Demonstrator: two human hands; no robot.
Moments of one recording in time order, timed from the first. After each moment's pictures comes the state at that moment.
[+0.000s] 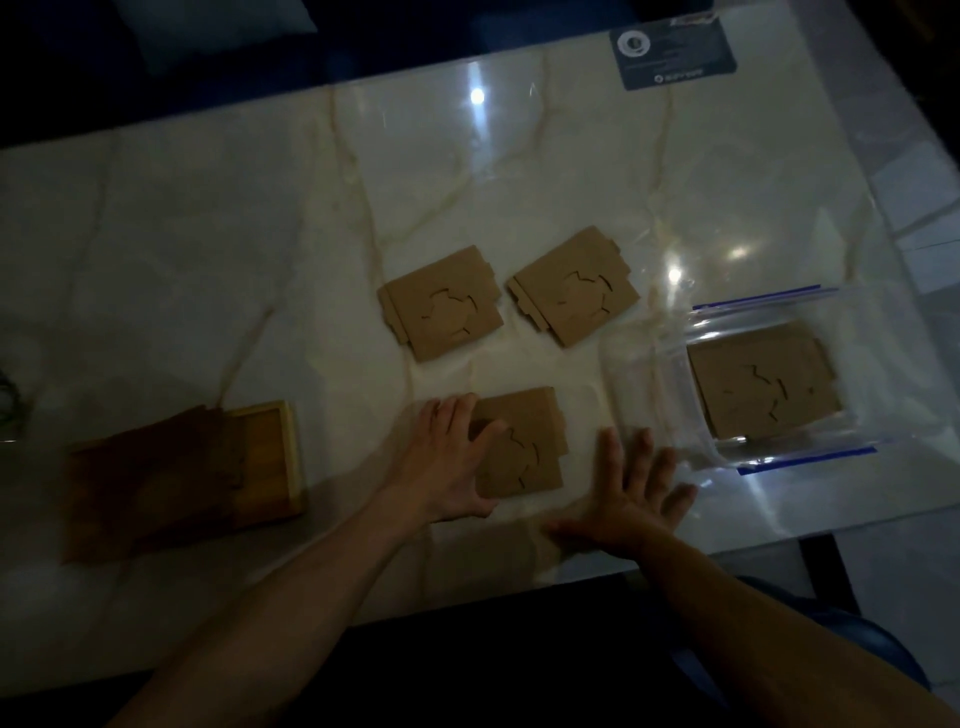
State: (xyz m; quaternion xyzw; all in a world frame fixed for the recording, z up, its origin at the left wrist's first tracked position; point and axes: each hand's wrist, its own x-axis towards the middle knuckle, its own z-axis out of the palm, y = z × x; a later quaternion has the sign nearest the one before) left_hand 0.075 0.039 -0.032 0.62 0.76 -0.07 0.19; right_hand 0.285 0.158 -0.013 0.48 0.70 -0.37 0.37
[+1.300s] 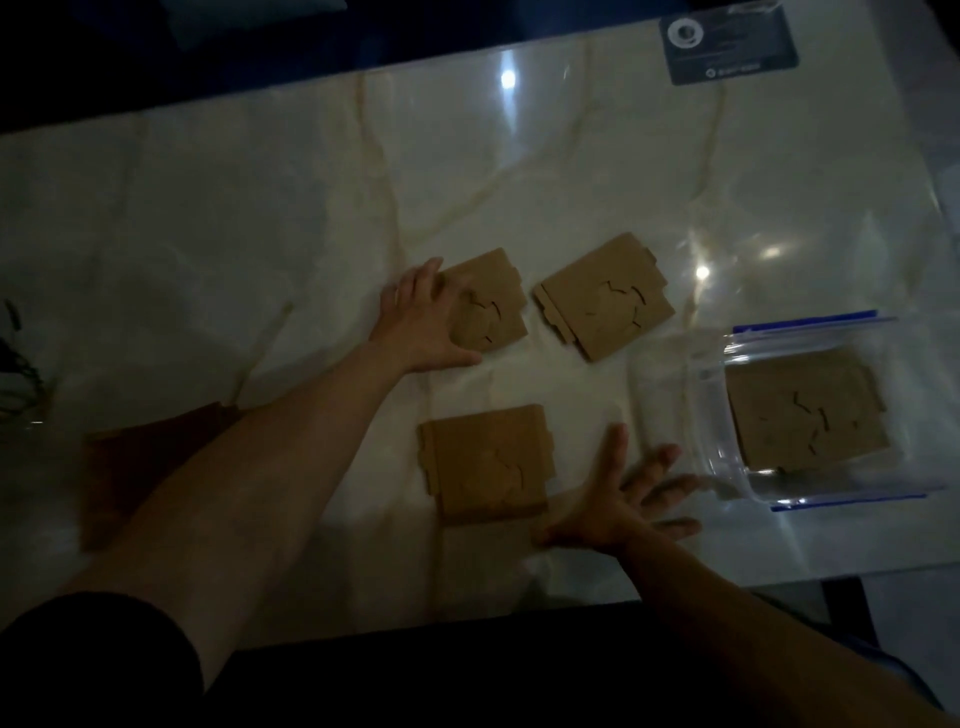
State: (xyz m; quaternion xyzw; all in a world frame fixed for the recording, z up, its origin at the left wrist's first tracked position) left_hand -0.063 0.132 -0.028 0.49 0.84 -0.01 0.22; right_hand 0.243 0.157 -0.011 0.53 0.65 -0.41 0.35
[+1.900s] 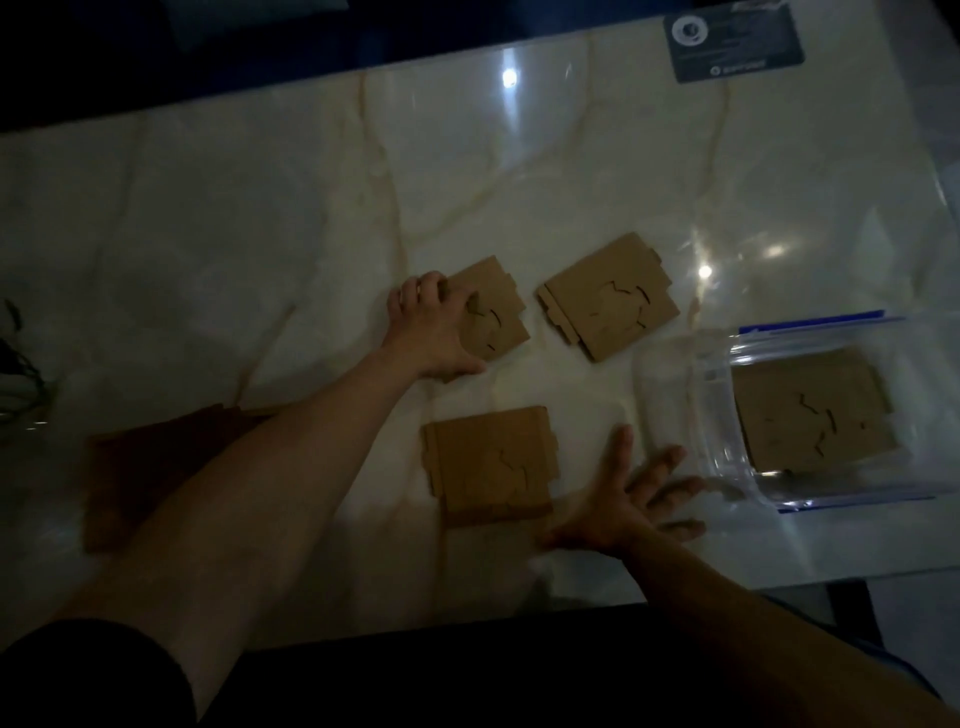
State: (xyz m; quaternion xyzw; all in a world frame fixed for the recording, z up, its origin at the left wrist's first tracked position) left_hand -0.053 0.136 -0.026 0.46 0.86 0.00 0.24; right_hand 0.246 0.158 -0.020 0.53 0.64 -0.43 0.34
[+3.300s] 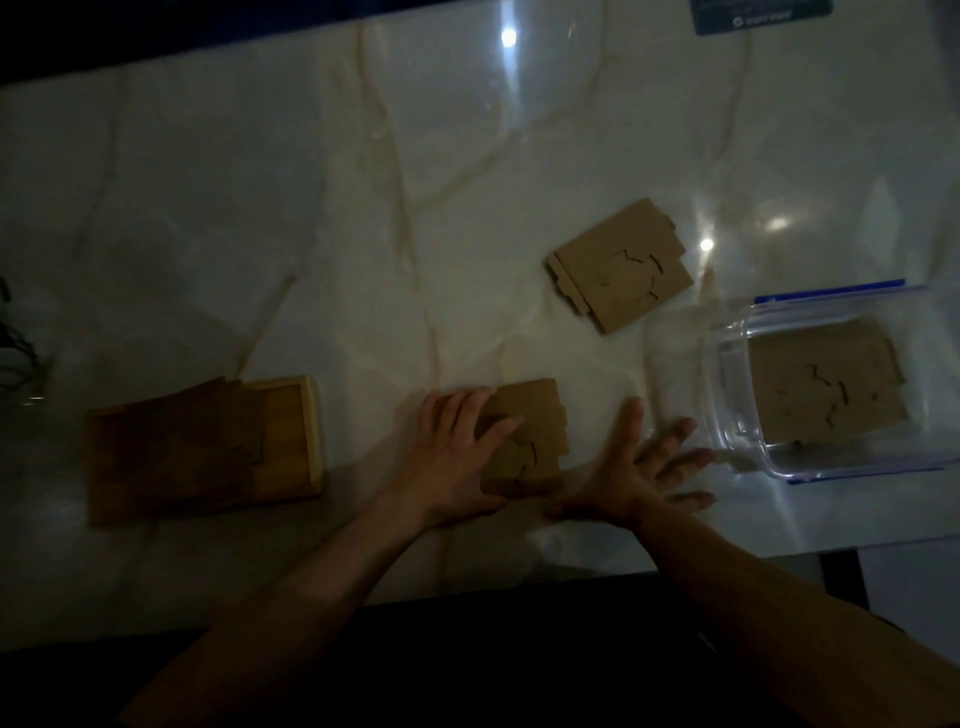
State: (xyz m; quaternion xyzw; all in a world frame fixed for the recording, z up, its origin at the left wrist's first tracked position) left_hand 0.064 0.016 -0.029 0.59 0.77 -0.01 0.24; right_hand 0.244 0.153 -0.021 0.55 0.64 -0.40 0.35
